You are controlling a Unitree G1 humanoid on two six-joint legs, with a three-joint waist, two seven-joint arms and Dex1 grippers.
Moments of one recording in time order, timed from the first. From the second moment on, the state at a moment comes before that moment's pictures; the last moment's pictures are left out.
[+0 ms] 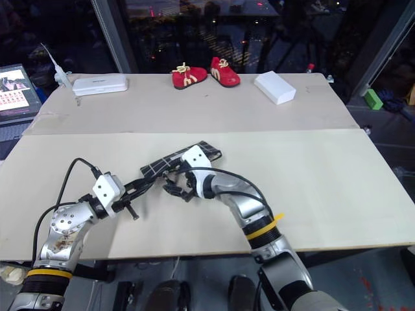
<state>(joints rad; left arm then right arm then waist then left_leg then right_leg) -0.16 0.54 0.06 0.13 -0.20 -0.24 -0.83 -0.66 -0.07 0.31 0.16 0.20 0.69 0.60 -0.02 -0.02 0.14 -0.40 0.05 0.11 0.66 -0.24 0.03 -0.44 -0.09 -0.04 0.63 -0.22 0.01</state>
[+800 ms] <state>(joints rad) -0.16 0.54 0.05 0.13 -0.20 -0.24 -0.82 -0.67 -0.01 0.28 0.24 0.19 0.63 0.57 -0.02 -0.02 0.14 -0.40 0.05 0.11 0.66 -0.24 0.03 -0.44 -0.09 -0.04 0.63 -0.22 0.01</state>
